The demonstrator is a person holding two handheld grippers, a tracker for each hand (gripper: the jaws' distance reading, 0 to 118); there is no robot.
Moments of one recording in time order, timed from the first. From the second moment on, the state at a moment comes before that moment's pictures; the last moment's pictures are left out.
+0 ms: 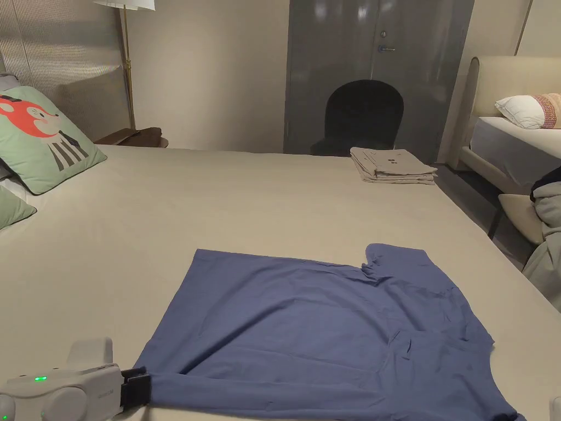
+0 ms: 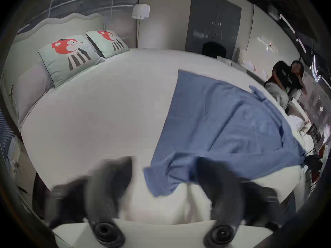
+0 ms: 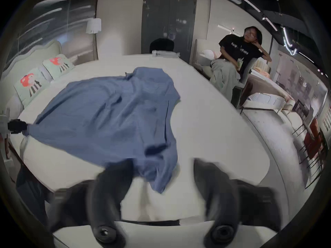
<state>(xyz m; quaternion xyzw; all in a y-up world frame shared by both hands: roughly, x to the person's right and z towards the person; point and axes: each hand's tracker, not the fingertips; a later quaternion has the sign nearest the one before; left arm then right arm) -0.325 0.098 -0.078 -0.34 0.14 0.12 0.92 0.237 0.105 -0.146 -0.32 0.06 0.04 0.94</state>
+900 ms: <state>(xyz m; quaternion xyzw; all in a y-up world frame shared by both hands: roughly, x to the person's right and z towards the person) -0.306 0.147 -0.049 -0.22 0.15 0.09 0.96 0.195 0.178 -0.134 -0.11 0.06 -0.04 0.99</state>
